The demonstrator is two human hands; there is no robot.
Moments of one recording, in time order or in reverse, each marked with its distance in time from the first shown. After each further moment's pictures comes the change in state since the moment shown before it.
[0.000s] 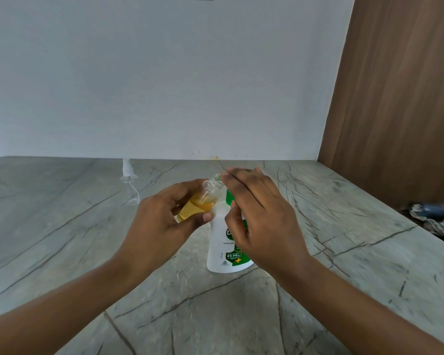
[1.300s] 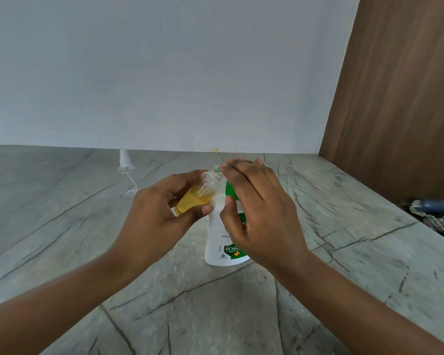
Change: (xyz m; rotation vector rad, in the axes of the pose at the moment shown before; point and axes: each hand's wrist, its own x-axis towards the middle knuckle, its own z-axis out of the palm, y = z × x) left_hand 0.001 0.000 0.001 0.013 0.043 0.036; right_hand 0.001 -0.001 0.000 0.038 -0.006 0.031
